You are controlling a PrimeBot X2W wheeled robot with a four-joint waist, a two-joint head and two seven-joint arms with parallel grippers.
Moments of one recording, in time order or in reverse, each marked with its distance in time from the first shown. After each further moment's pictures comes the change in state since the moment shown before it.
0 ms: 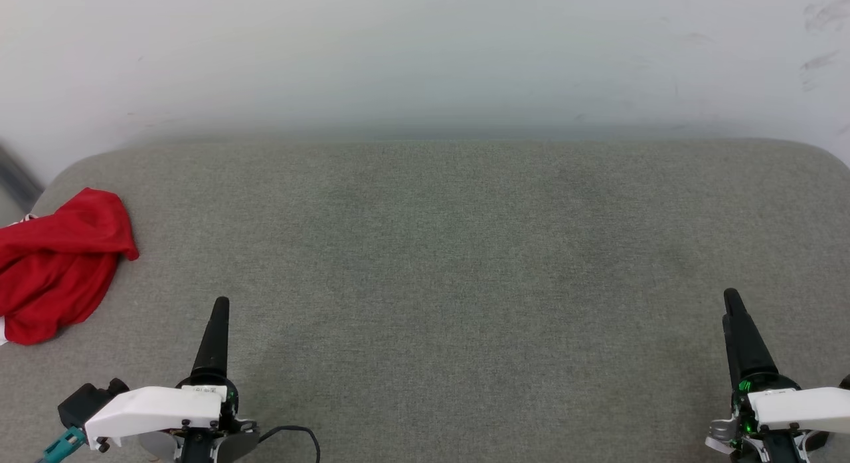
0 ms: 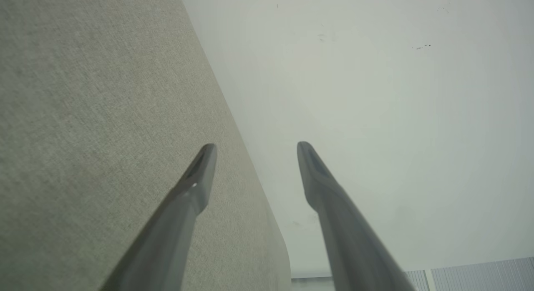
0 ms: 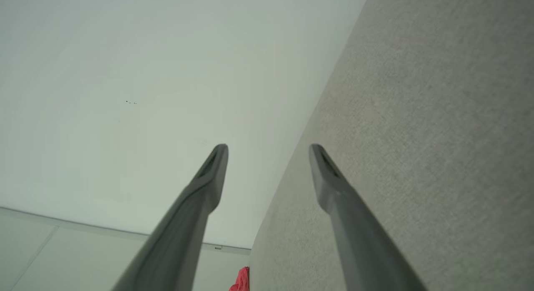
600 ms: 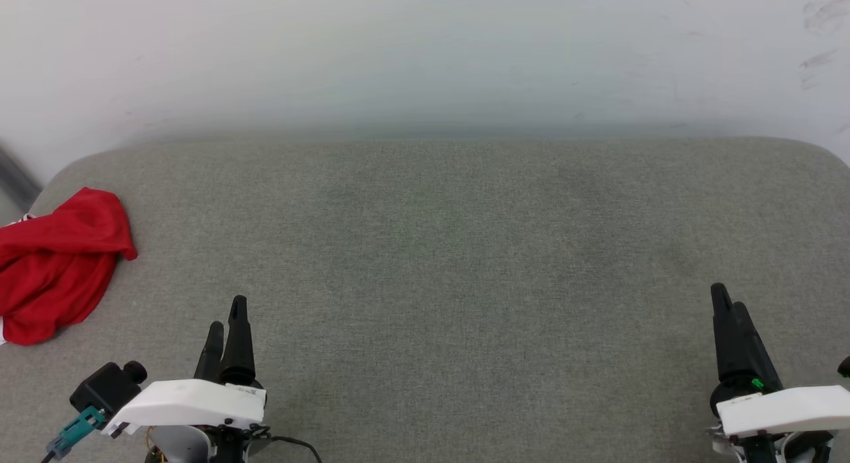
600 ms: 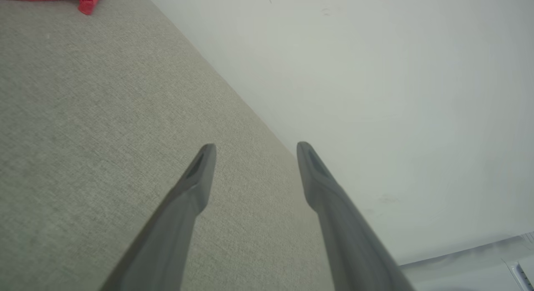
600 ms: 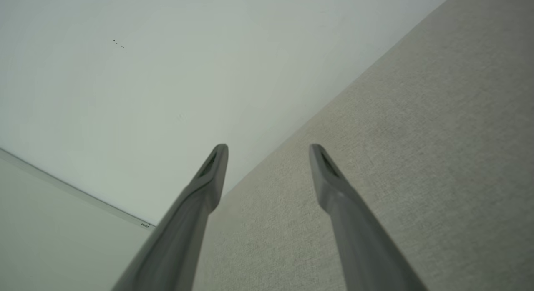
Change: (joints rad) left arm 0.019 0.000 -0.066 -0.067 0.390 0.091 -0.067; right arm 0.030 0.000 0.029 -0.100 -0.415 0.000 -0.067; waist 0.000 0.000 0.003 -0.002
